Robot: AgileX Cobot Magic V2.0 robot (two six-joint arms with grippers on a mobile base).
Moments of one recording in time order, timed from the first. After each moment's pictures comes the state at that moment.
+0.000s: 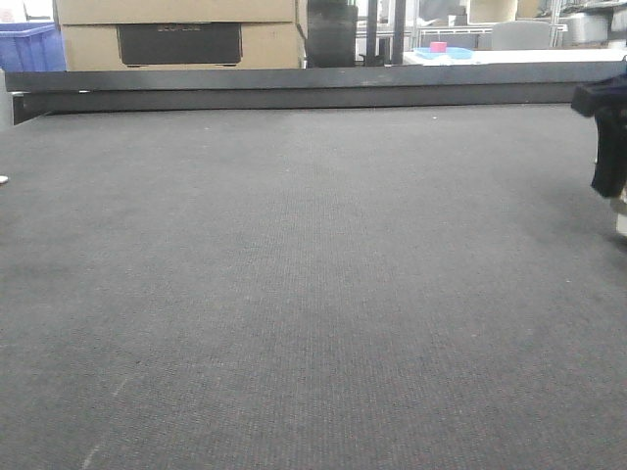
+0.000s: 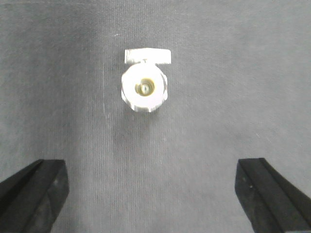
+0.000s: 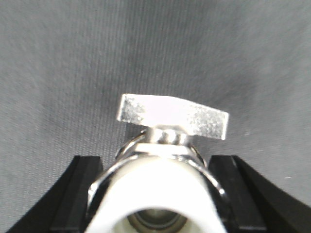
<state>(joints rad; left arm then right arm) 0.11 1.54 -1.47 0.00 1.20 0.07 0.06 1.76 -1.37 0.07 1.00 -0.15</state>
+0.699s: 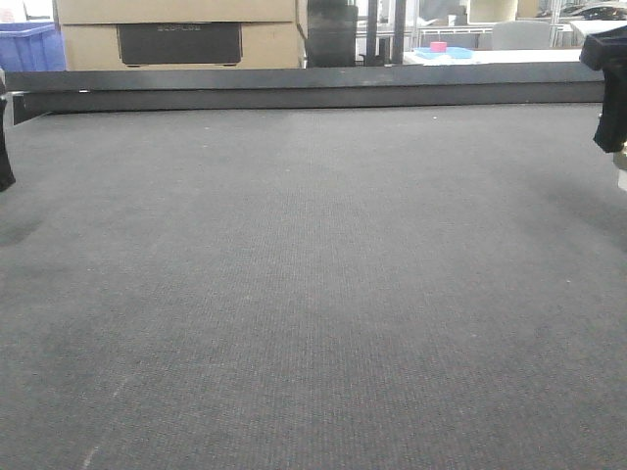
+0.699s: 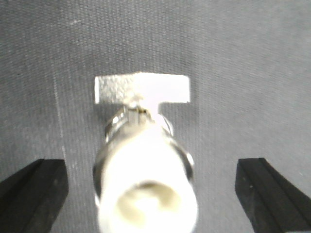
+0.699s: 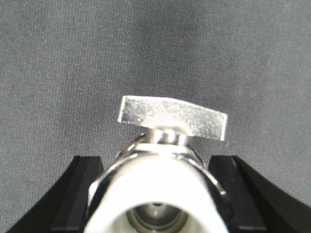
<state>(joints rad) 0.15 1.88 -1.52 -0.12 1.17 0.18 0.06 1.69 -1.37 0.07 0.97 -0.15</state>
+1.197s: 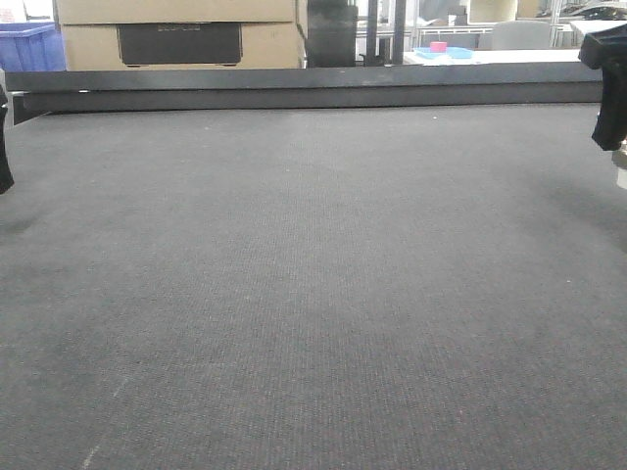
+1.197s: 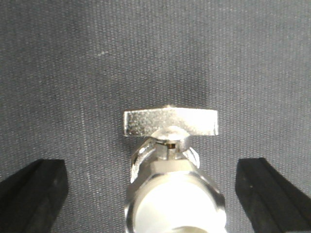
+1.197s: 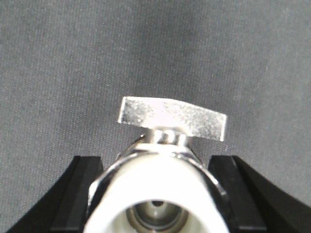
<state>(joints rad) 0.15 1.89 -1.53 -0.07 1.09 0.18 0.06 1.69 -1.37 0.07 0.96 -0.15</state>
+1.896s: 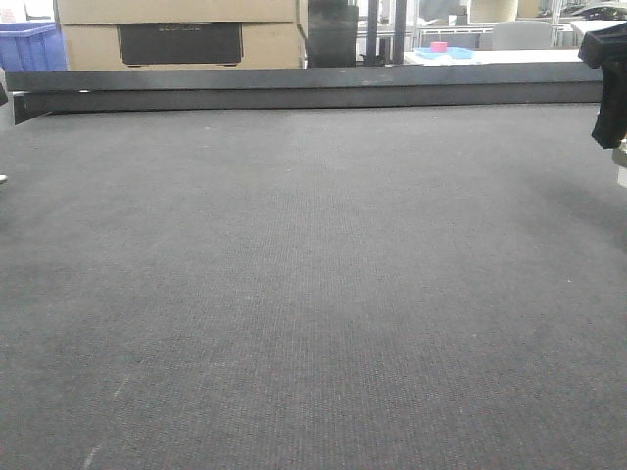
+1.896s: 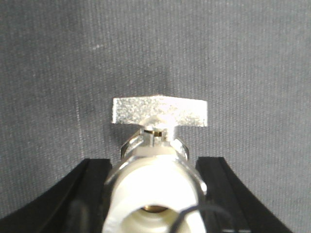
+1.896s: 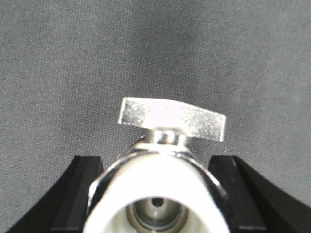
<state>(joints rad) 0.15 1.88 -1.53 -0.08 1.11 0.18 0.06 1.67 -1.37 0.07 0.95 -0.15</state>
